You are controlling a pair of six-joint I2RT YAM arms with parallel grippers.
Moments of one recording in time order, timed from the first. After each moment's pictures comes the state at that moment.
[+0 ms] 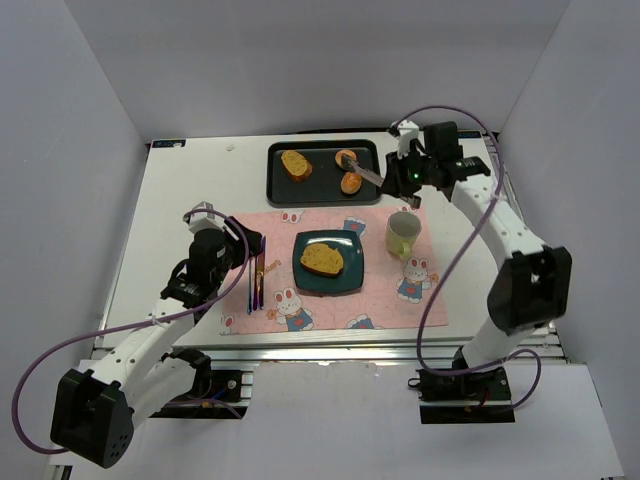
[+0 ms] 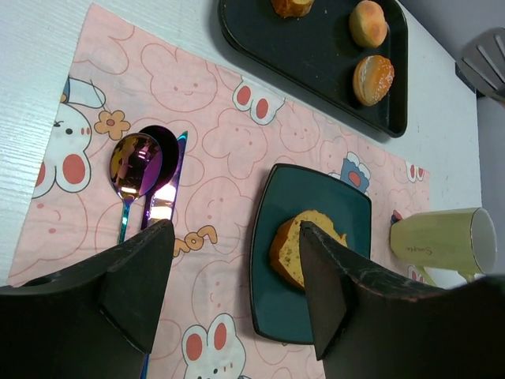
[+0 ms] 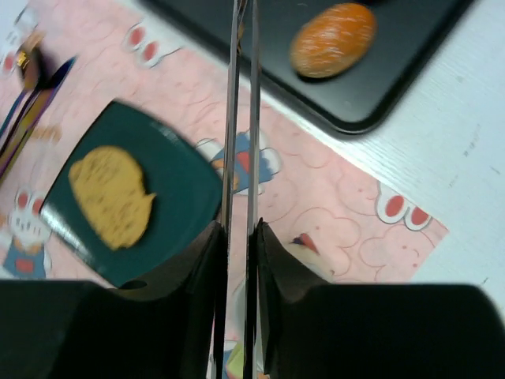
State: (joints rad) left arm -0.38 0.92 0.52 -0.01 -0.21 -0.76; right arm 0.32 1.58 1.44 -0.58 -0.44 -0.21
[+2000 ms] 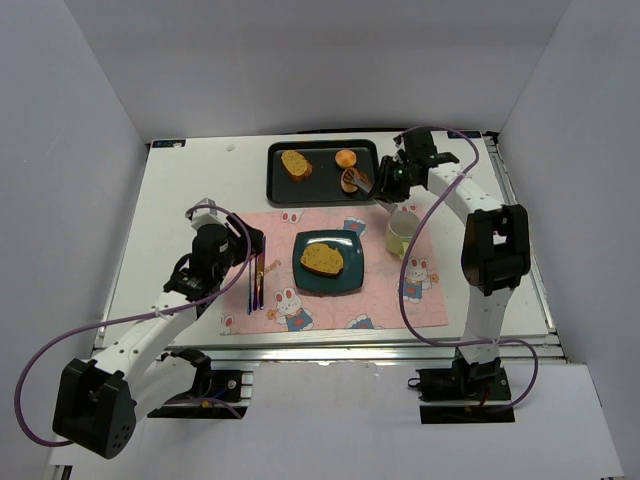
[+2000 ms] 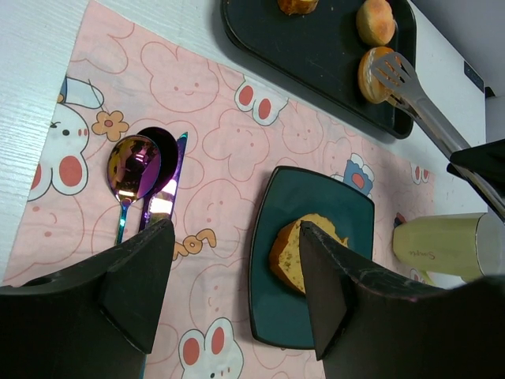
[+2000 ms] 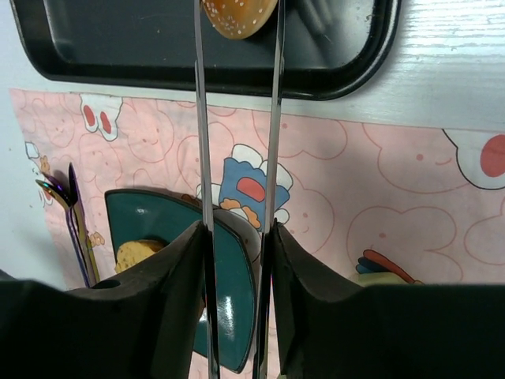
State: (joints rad) left arm -0.38 0.98 0.55 -0.01 -0.21 -0.77; right arm 0.27 1.99 1.64 -0.57 -0.35 0.41
